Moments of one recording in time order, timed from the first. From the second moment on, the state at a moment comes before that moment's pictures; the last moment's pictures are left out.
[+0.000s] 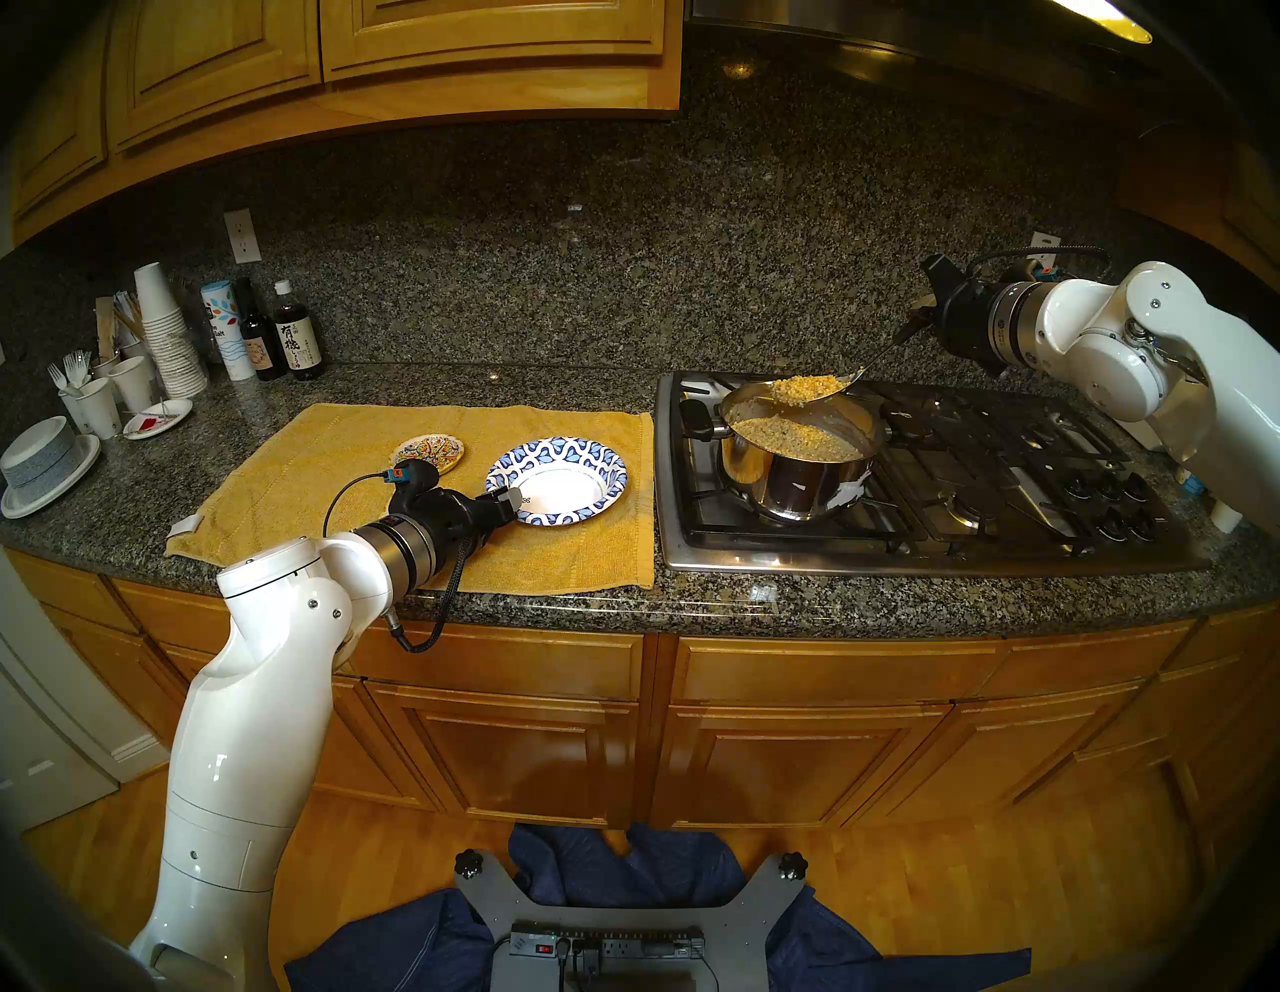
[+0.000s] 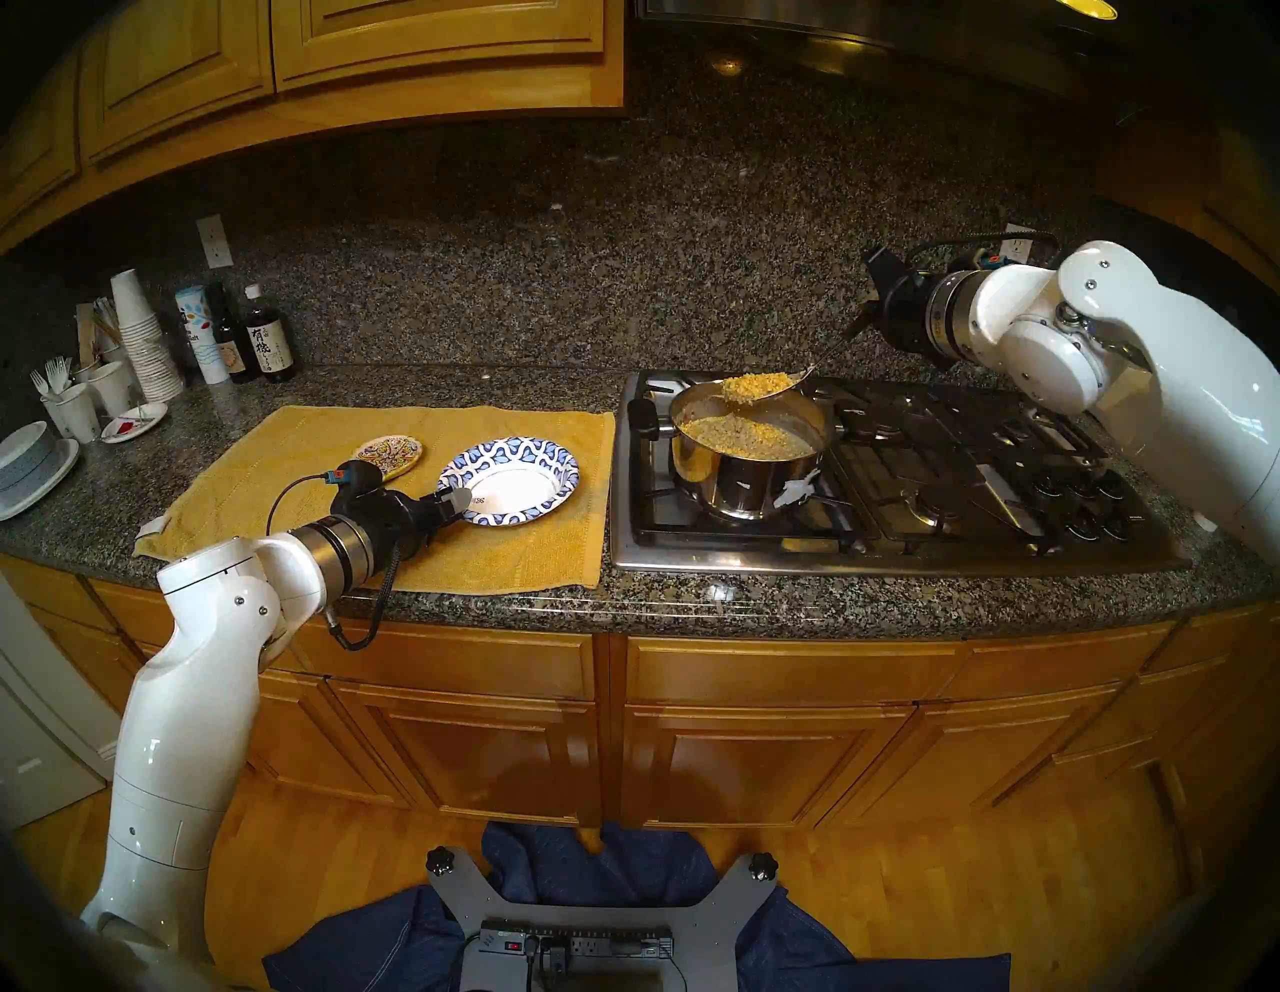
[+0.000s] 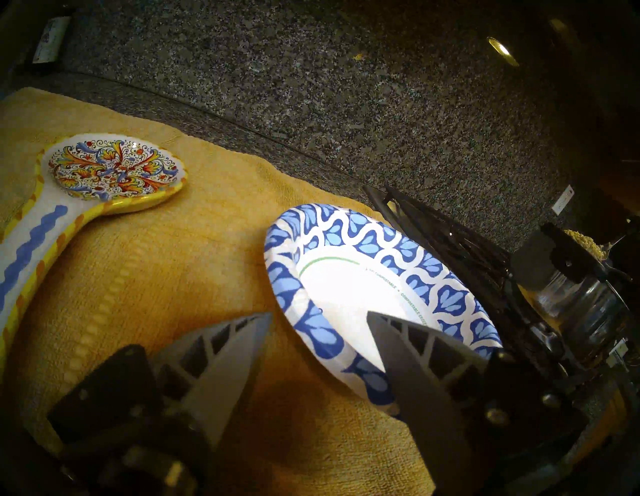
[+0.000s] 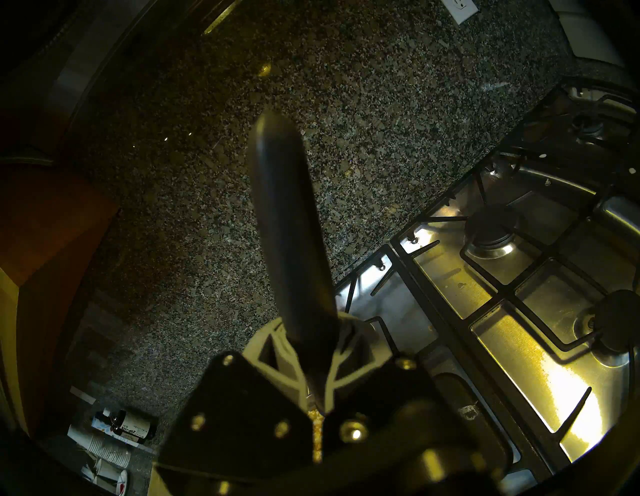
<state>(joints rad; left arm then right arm) 1.63 -1.21 -1.64 -1.98 -0.89 0.72 0.06 0.03 -0.23 0.08 -1.90 2.43 -0.09 -0.63</state>
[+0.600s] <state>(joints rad) 1.61 -1.21 -1.61 -1.94 -0.87 0.70 0.04 0.03 -0.23 0.08 -1.90 2.43 -0.09 -0.63</state>
